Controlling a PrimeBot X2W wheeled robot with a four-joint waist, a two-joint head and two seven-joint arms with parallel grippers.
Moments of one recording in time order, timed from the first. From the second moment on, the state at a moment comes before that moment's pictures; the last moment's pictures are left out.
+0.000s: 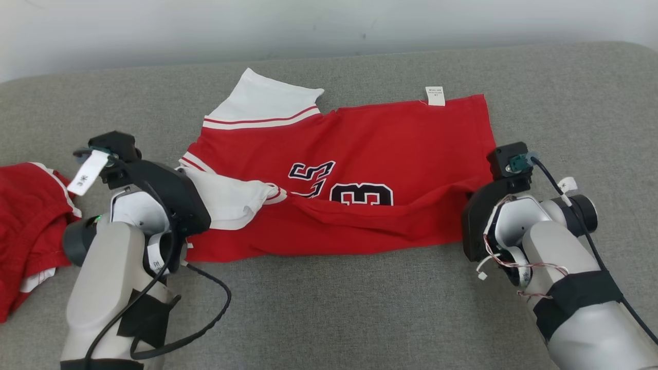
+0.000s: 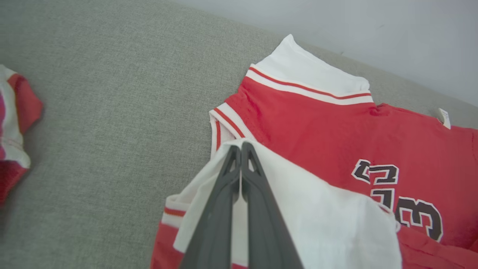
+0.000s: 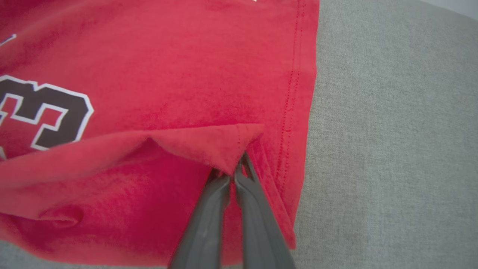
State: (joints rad) left arm -0.71 0.03 -0.11 0.64 -0.29 0.13 0.43; right arm -0.63 -0.12 0.25 0.67 0.24 -0.02 0.42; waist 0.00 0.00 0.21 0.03
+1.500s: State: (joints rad) left arm -0.26 0.10 -0.20 0.66 -0.19 0.03 0.00; right arm -0.30 -0.12 0.17 0.68 0.28 -0.07 0.03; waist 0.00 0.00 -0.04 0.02
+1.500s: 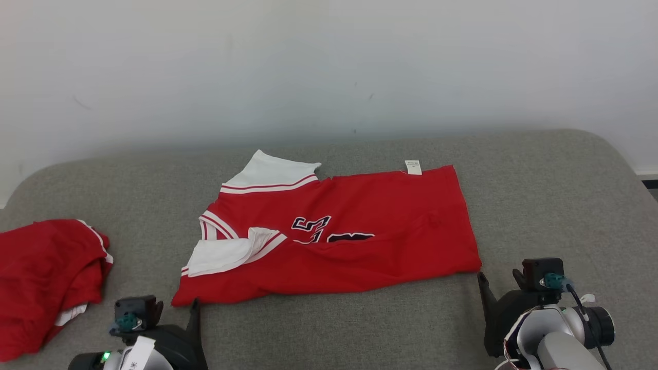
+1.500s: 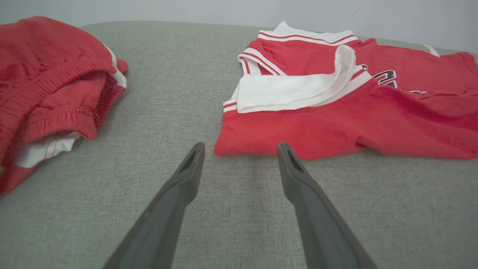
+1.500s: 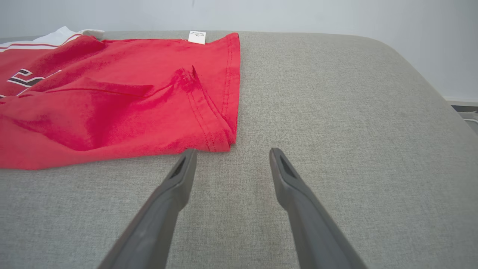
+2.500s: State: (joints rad) left arm -0.46 0.06 -0.20 0.78 -0.20 0.04 0.19; right arm -0.50 -0.14 0.21 0.75 0.24 -0.08 0.11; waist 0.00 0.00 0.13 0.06
